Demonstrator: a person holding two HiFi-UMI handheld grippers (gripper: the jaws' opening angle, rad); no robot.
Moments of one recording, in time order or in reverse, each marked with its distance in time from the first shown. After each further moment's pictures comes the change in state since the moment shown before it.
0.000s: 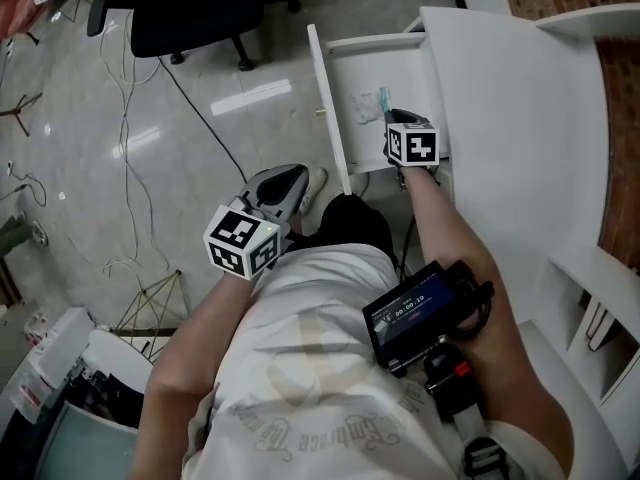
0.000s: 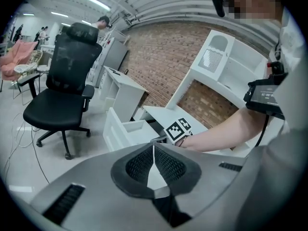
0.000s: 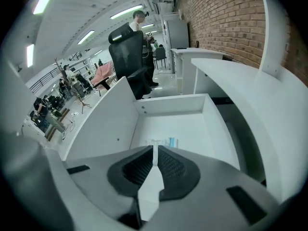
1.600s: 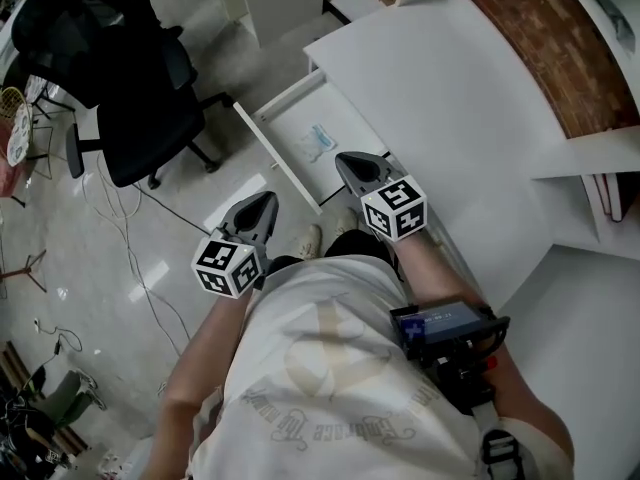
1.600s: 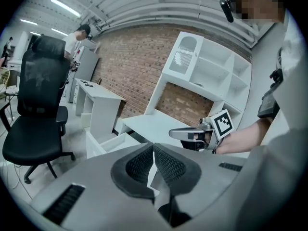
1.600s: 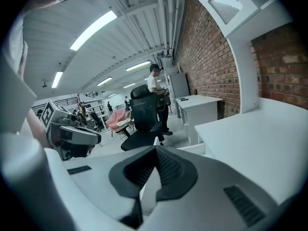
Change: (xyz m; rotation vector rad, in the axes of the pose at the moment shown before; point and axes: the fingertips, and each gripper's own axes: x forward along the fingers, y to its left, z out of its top) left arm -0.016 -0.049 0.044 0.252 -0.044 -0.203; right arm -0.226 0.084 0.032 0.021 -0.574 0.098
